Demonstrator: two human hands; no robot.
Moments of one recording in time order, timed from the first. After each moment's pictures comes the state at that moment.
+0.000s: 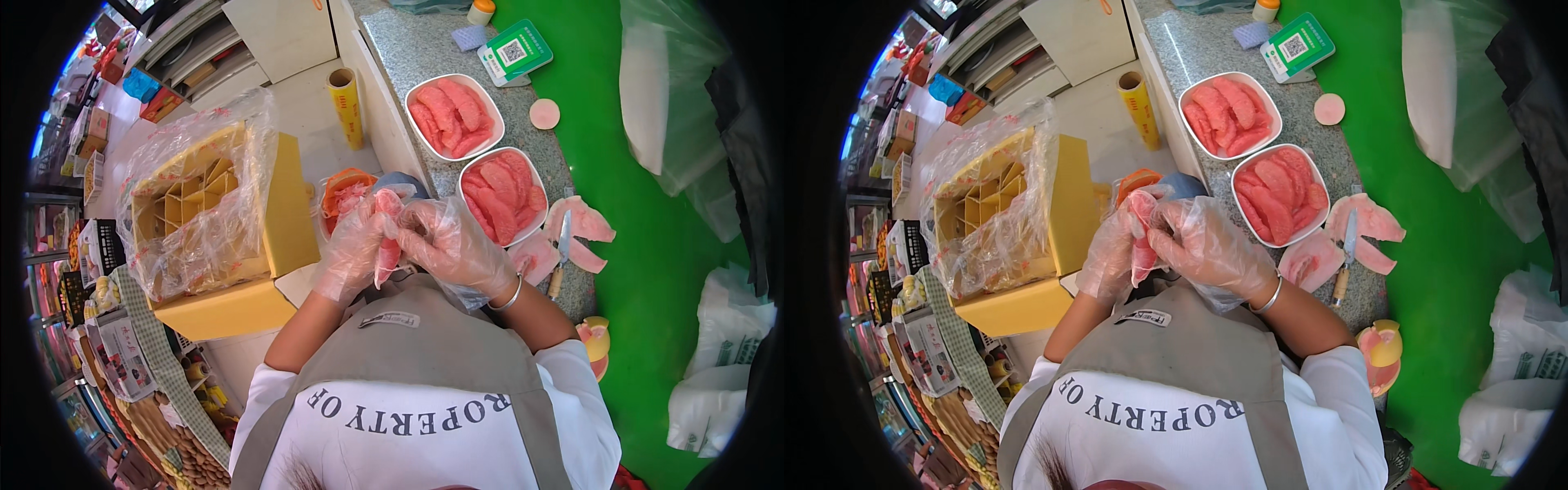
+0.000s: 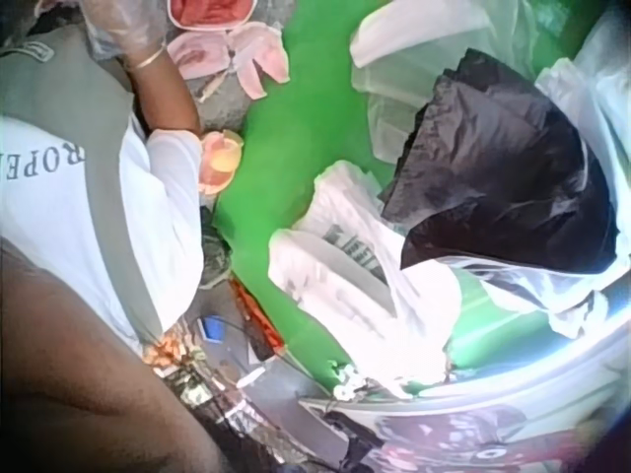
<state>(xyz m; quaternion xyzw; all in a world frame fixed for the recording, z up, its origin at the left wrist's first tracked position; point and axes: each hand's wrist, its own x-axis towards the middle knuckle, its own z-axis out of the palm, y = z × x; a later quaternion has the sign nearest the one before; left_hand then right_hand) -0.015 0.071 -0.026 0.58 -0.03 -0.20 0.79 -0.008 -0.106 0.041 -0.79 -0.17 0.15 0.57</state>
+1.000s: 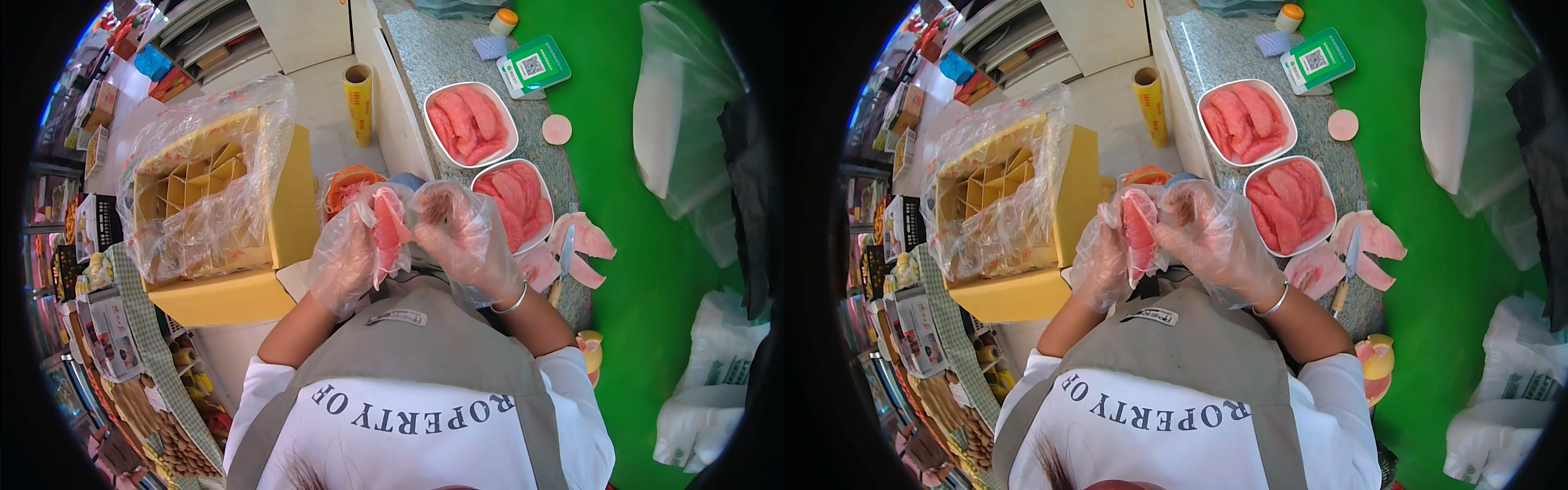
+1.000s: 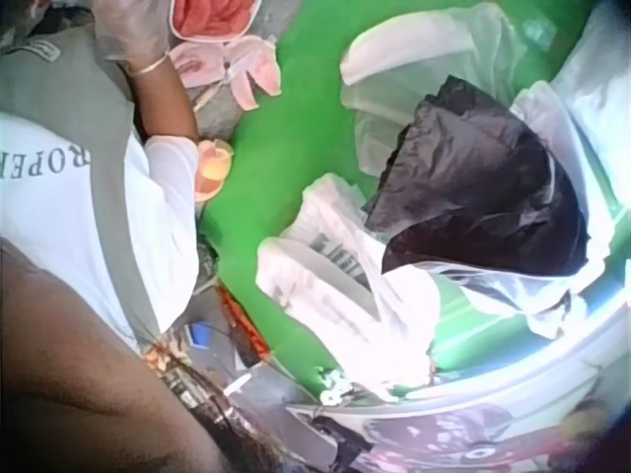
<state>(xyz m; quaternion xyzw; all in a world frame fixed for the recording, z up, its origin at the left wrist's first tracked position) -0.030 0.076 -0.021 0.52 0.03 -0.12 0.85 -0.007 -0.098 0.043 -0.78 -0.17 0.04 0.60</state>
